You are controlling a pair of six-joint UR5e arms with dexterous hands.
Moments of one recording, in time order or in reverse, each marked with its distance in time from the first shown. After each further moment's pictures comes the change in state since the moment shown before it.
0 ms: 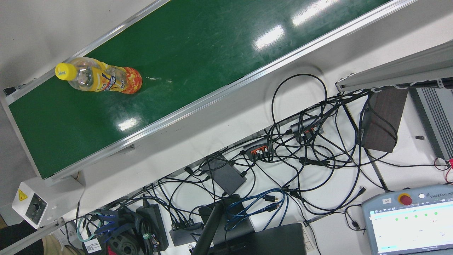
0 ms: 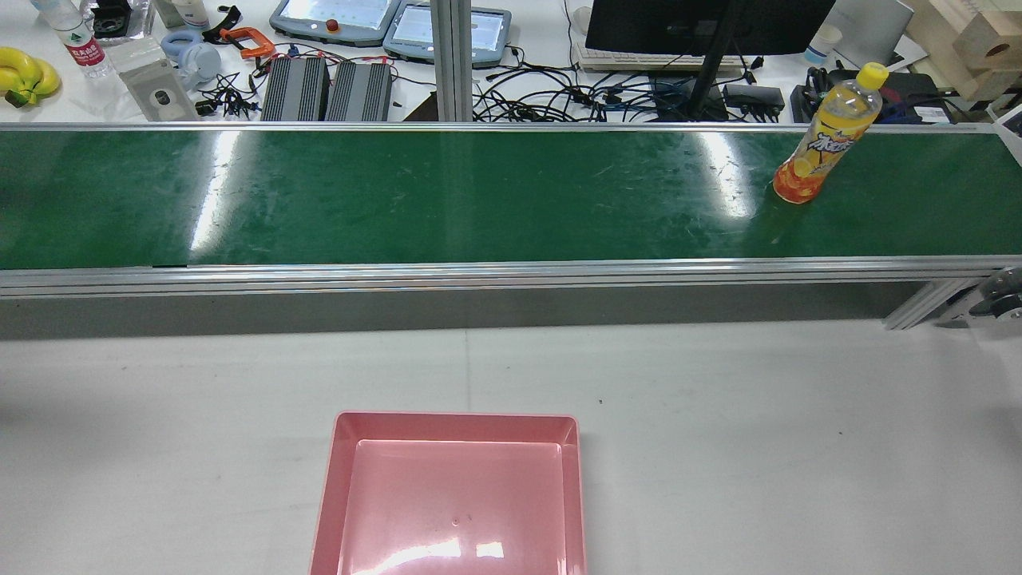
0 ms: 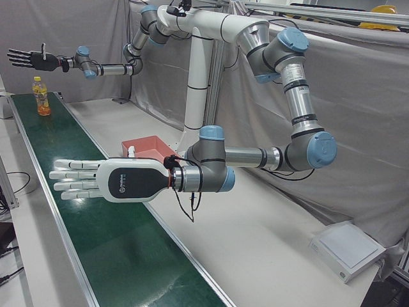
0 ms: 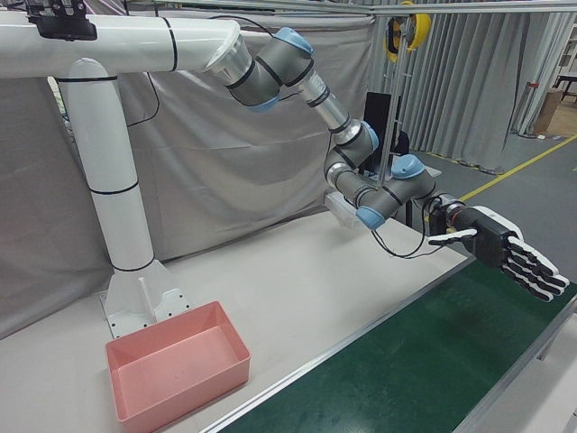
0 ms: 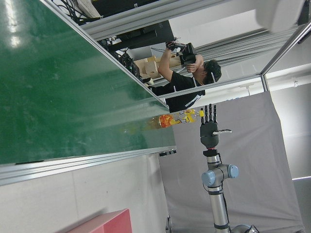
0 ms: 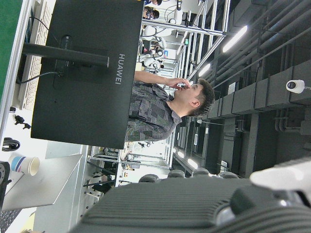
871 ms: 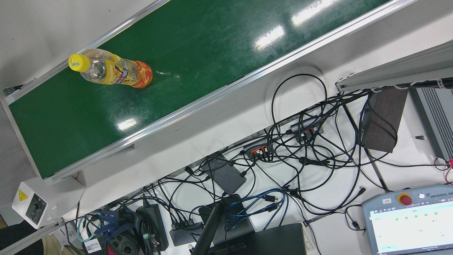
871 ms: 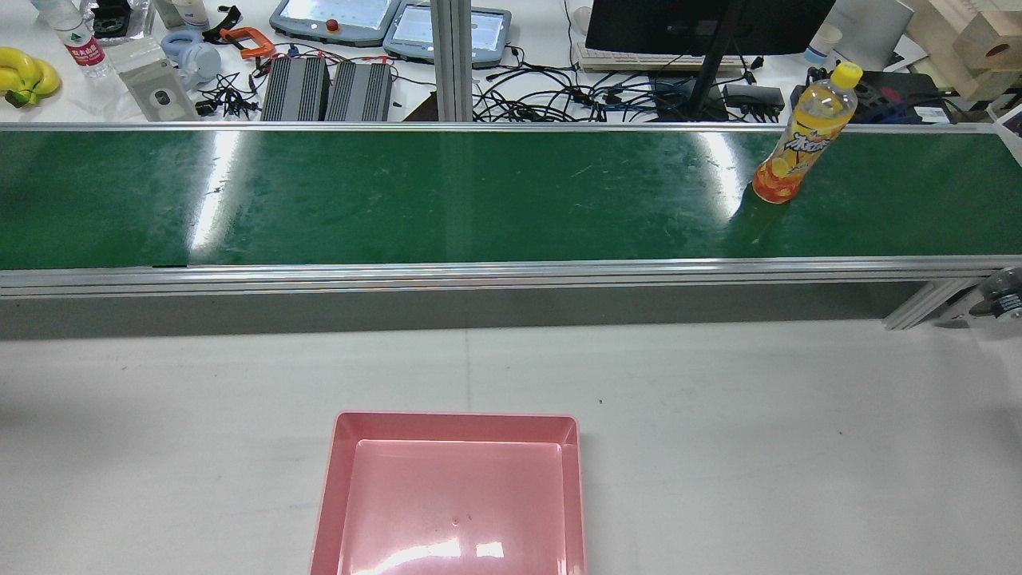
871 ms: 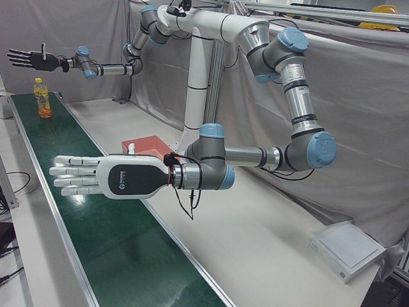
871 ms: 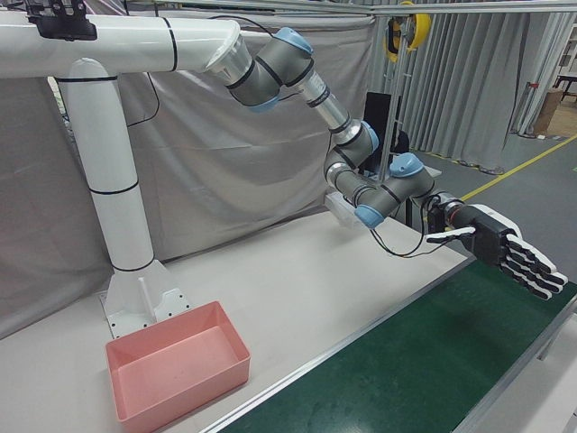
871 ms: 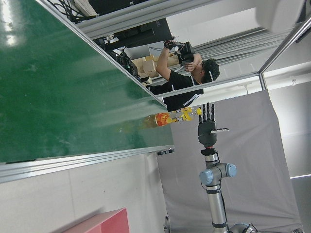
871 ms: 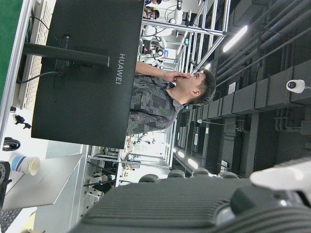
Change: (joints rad) left arm 0.000 0.000 -0.017 0.011 0.000 -0.002; right arm 0.000 0.000 -0.002 0.000 0.000 0.000
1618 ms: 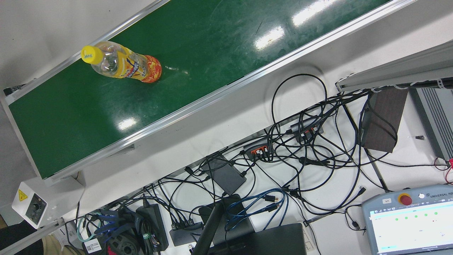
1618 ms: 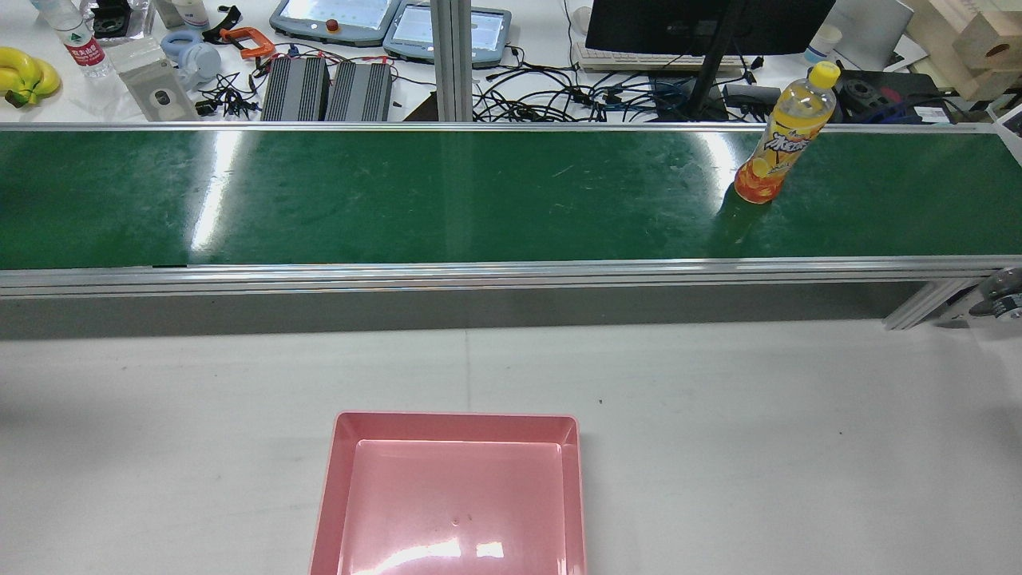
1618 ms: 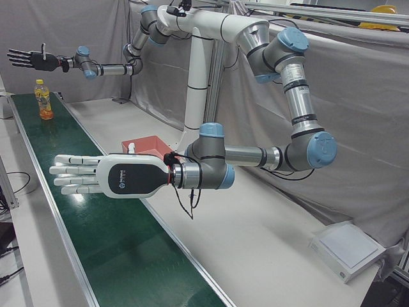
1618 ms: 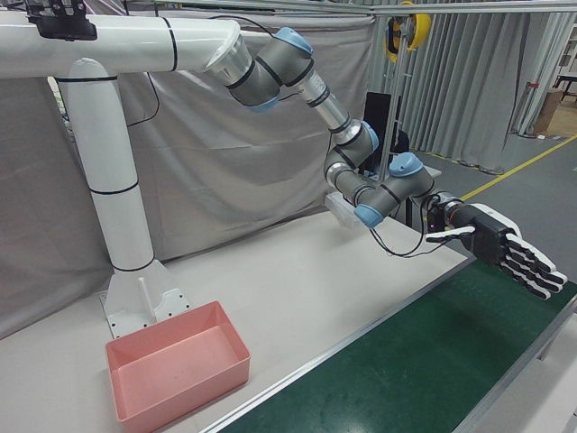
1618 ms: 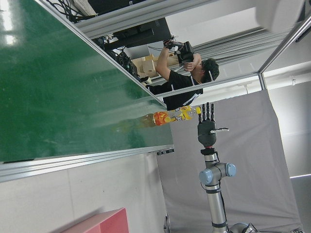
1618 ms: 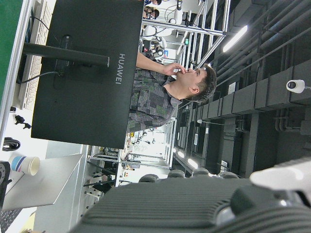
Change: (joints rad) left arm 0.000 0.000 -0.005 0.004 0.000 0.000; right arm 0.000 0.000 0.000 0.000 0.000 0.000
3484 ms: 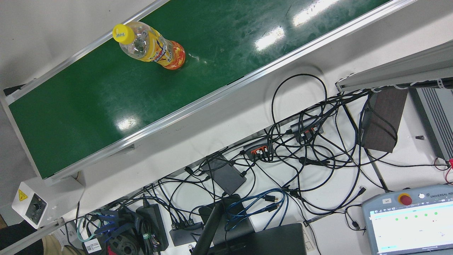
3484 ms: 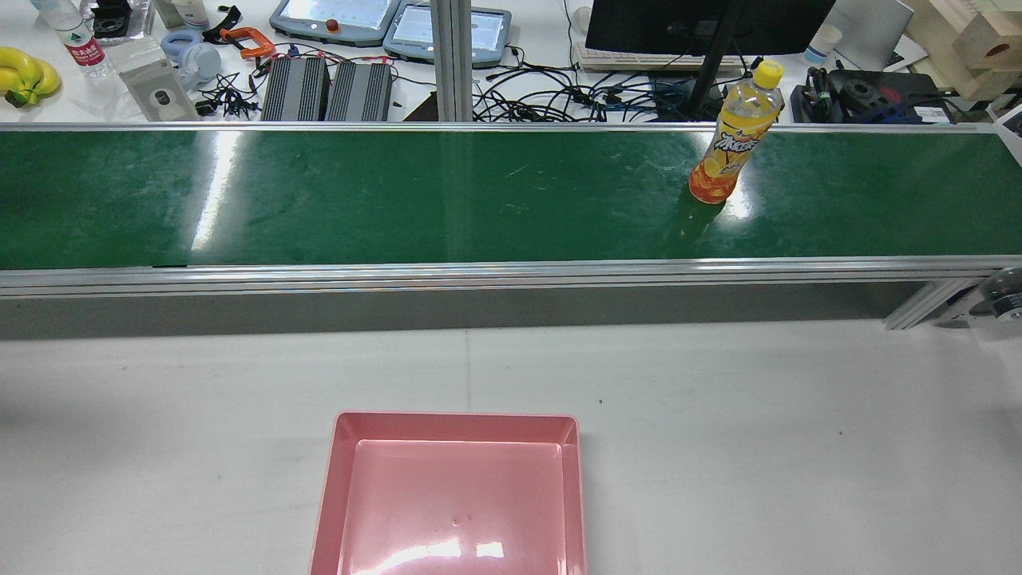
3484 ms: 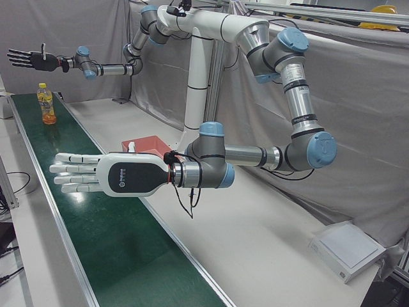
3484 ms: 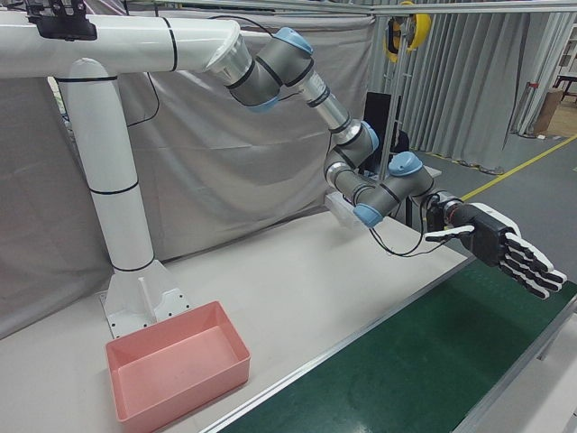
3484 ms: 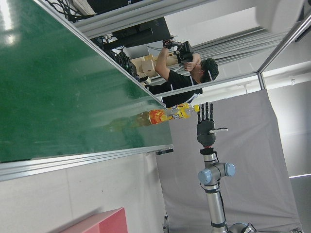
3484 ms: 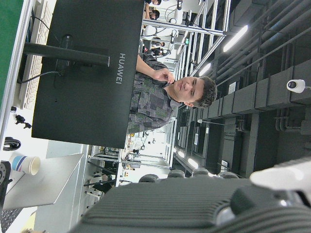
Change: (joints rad) left arm 0.000 0.000 -0.006 0.005 0.000 -0.002; right arm 0.000 0.000 -0.001 0.000 0.000 0.000
